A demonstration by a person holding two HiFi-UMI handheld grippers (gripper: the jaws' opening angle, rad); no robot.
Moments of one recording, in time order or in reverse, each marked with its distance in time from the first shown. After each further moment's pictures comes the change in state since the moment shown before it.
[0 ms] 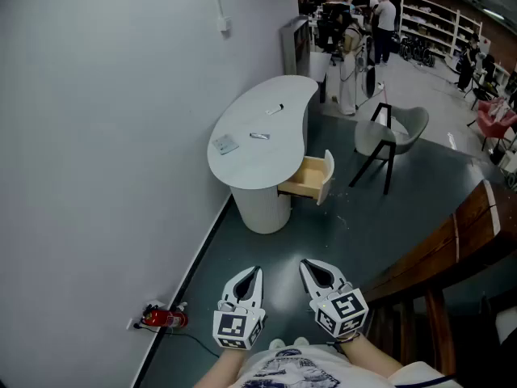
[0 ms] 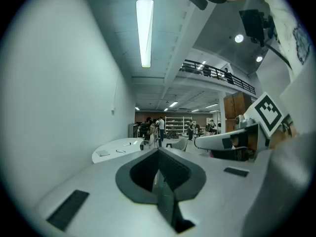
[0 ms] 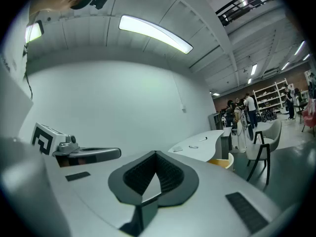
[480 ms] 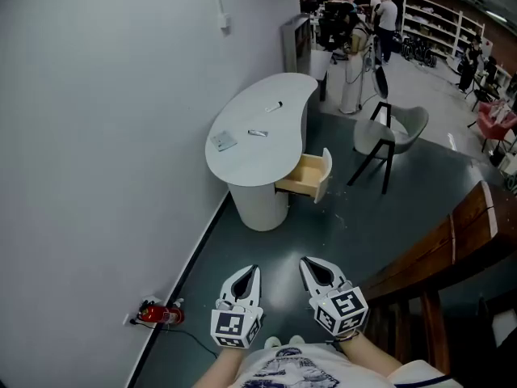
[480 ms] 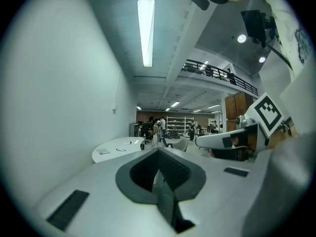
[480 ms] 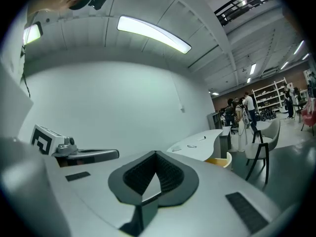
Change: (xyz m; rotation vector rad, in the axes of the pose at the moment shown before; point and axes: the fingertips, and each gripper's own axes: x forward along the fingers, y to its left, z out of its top) left arm 0.005 -0.008 -0.005 -0.018 0.001 0.015; right arm -0.007 -0.014 0.000 0.013 -0.003 -0.007
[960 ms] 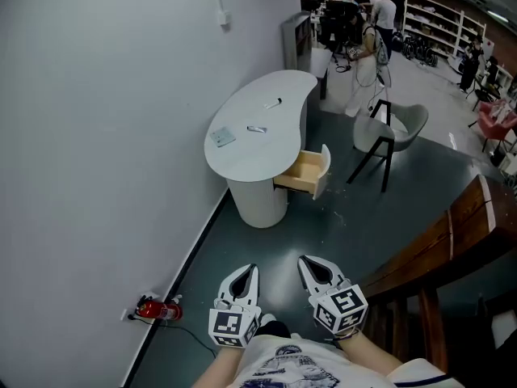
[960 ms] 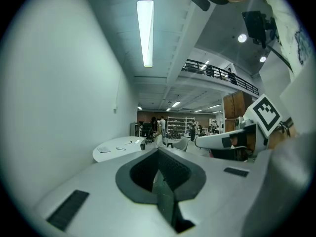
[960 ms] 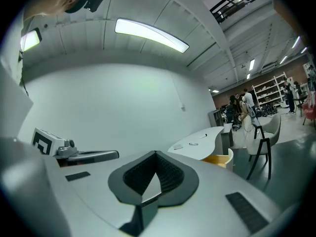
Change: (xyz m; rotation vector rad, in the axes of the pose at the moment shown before) left arm -0.007 -0.012 -0.010 -0.005 0.000 0.011; right arm -0.011 -0.003 -0.013 0.033 0.007 0.021
